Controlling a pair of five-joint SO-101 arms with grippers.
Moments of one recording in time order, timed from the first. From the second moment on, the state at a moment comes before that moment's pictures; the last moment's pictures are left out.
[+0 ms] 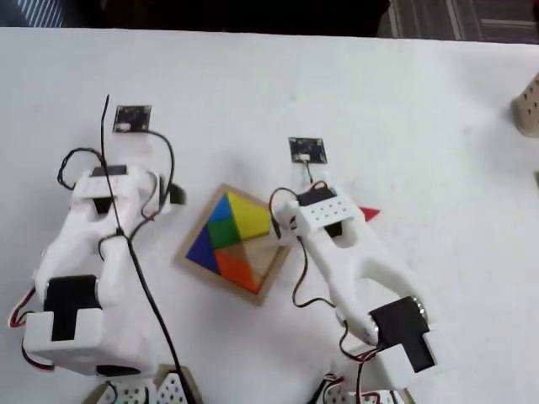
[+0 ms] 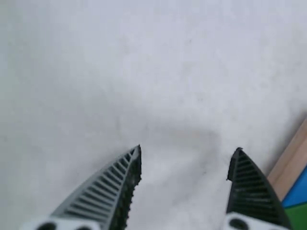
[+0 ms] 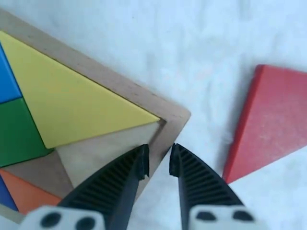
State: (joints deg) left arm -11.3 4.2 33.5 43.6 -1.1; right arm -24.9 -0.3 37.4 51.3 -17.8
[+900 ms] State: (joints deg) left arm -11.3 4.2 33.5 43.6 -1.1; right arm -21.8 1.0 37.0 45.5 -18.2
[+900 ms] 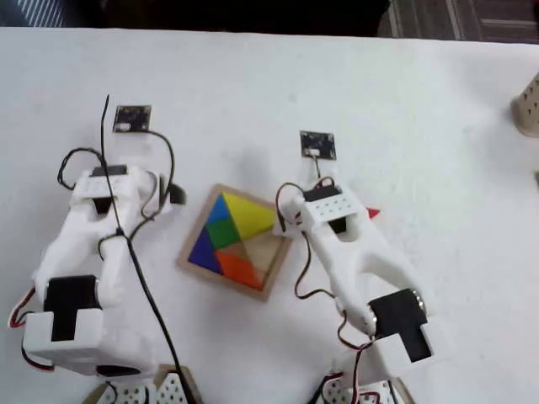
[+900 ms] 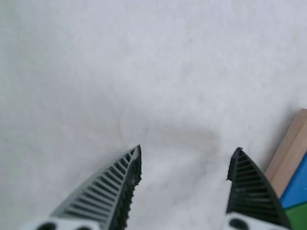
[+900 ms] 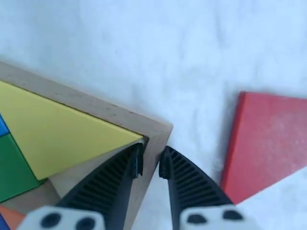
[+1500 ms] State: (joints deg) left arm -12.0 4.2 33.5 43.6 -1.1; right arm -17.6 22.5 8.8 47.5 -13.4
